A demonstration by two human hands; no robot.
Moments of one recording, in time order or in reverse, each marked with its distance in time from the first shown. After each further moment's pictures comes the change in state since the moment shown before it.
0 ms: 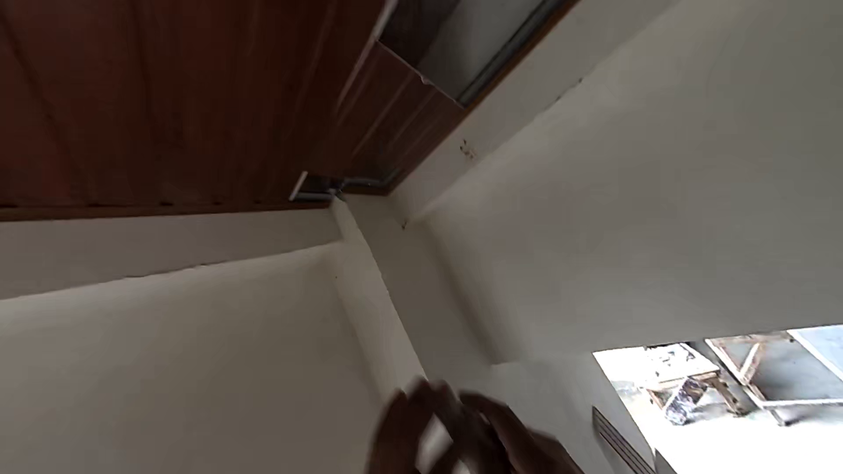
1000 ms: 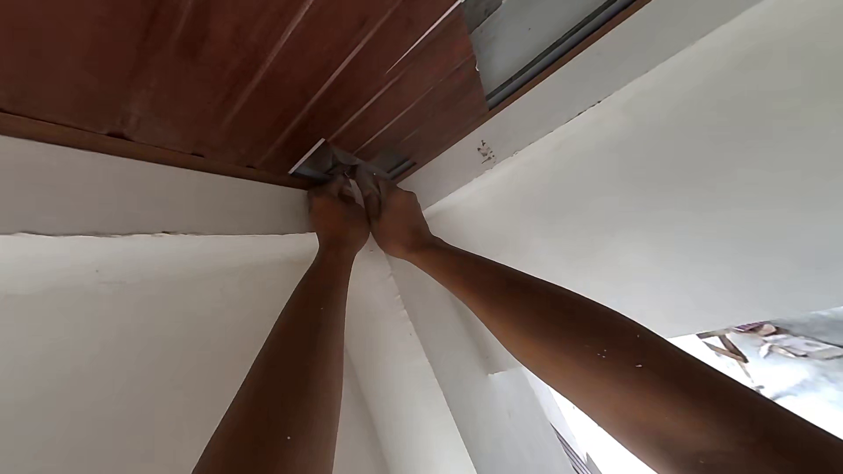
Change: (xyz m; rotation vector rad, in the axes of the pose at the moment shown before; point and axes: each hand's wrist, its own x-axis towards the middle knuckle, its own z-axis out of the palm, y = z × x) left_hand 0.281 -0.176 -0.028 -0.002 0.245 -0.405; right_hand 0.345 -0.014 0.020 -0.398 0.458 -0.084
